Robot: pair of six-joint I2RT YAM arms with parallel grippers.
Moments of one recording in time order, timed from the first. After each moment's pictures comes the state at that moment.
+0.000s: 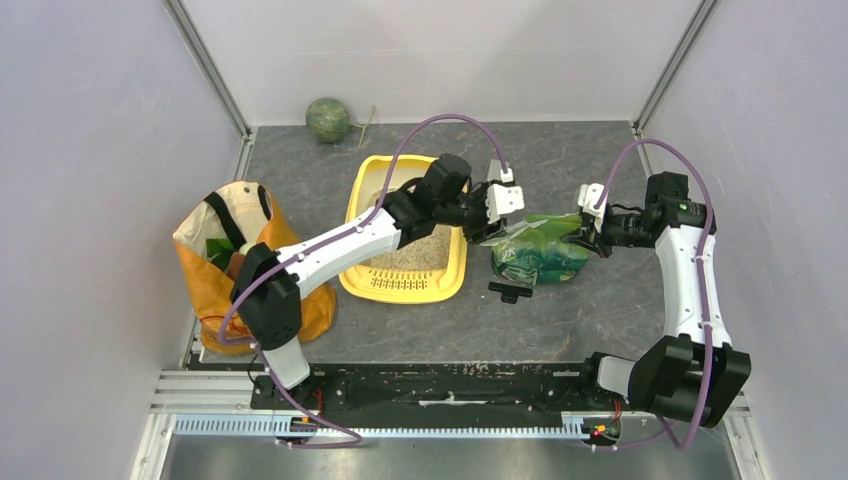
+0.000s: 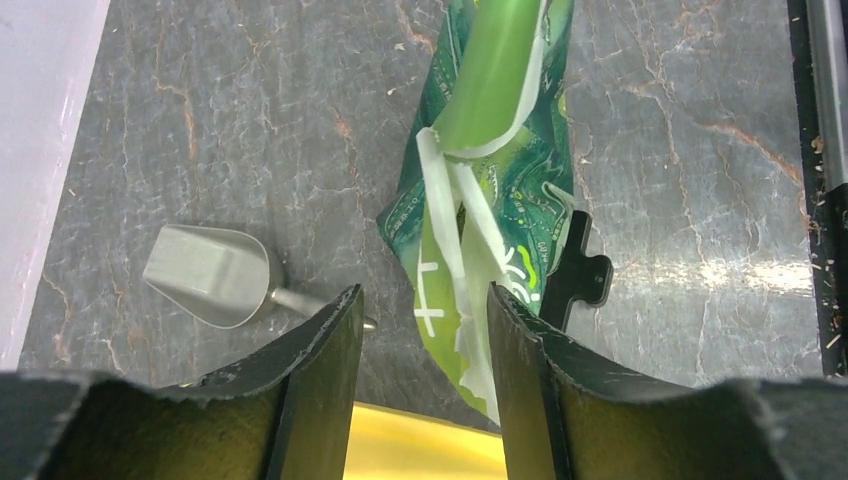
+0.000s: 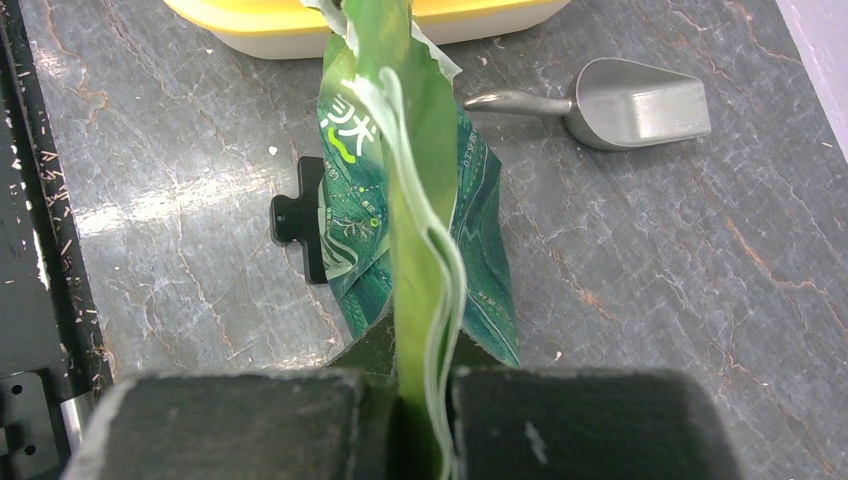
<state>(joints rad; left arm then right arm) -0.86 1.73 1.47 -0.23 0.45 0.52 -0.26 1.23 1.14 -1.16 -1.04 -1.45</state>
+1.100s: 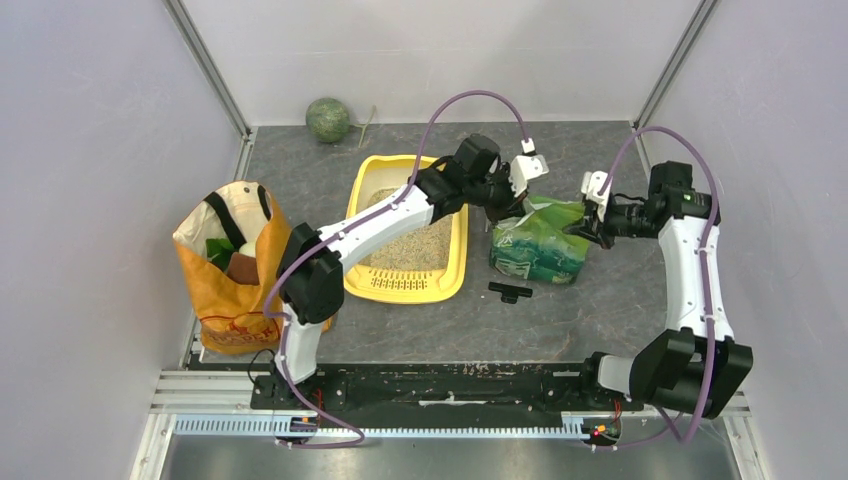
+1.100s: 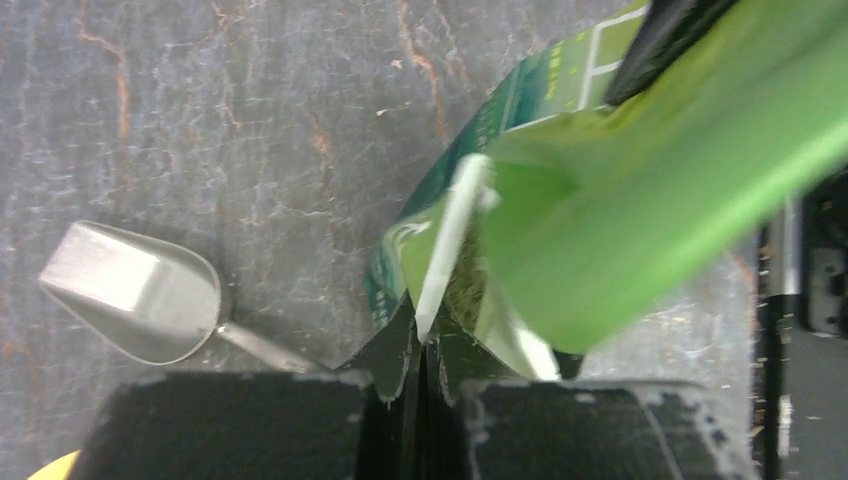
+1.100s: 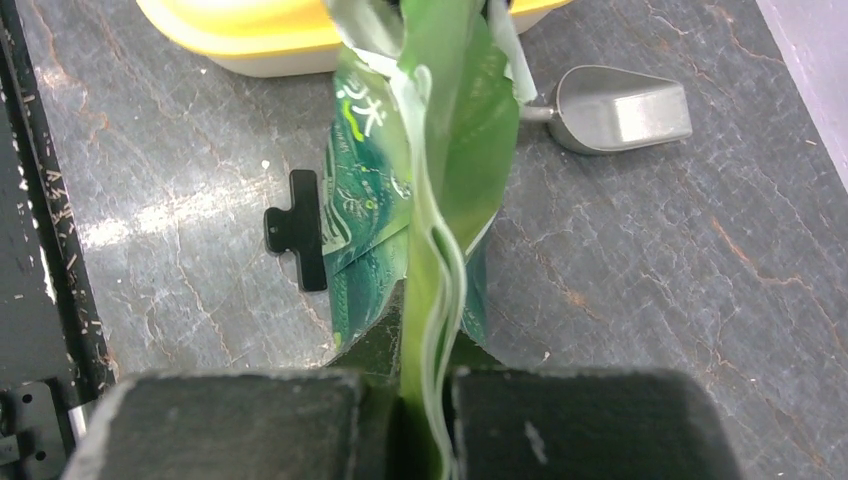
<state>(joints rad) -0.85 1.99 1.79 -0.32 0.46 0.31 -0.26 1.26 1.20 -1.18 -1.04 -1.43</state>
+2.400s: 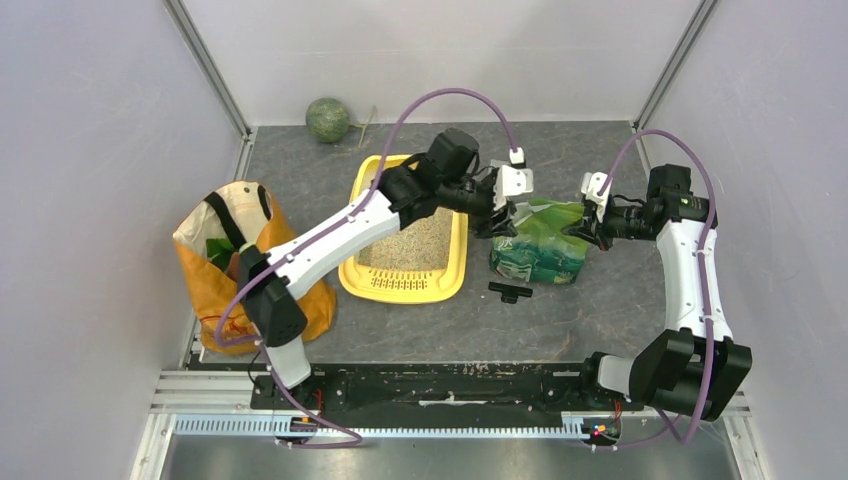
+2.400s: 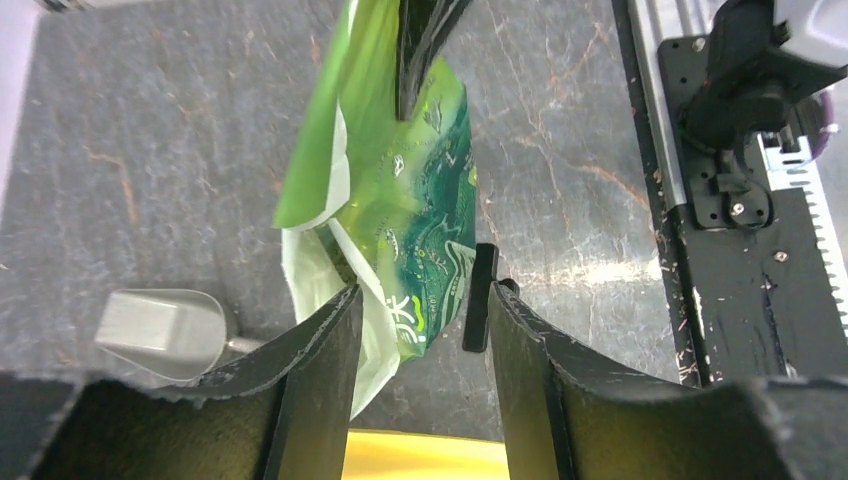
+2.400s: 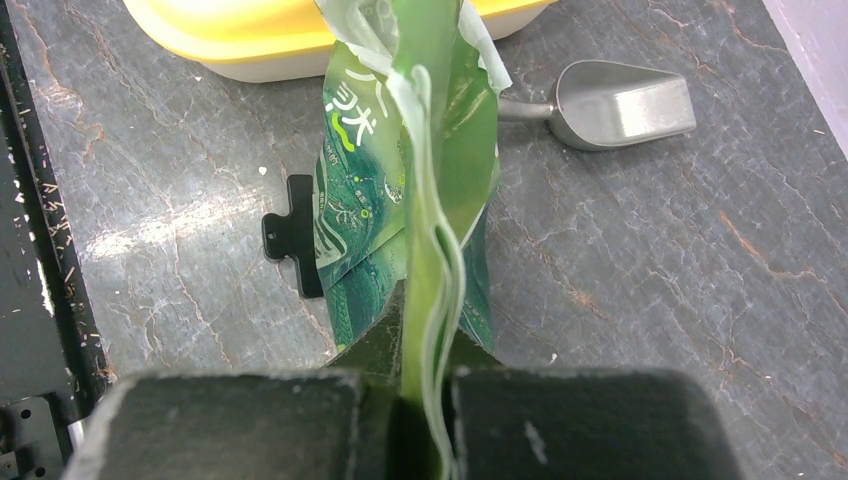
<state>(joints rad) -0.87 1.75 1.77 -0.54 0.61 0.49 -0.26 1.26 1.18 -1.12 -1.05 -1.35</state>
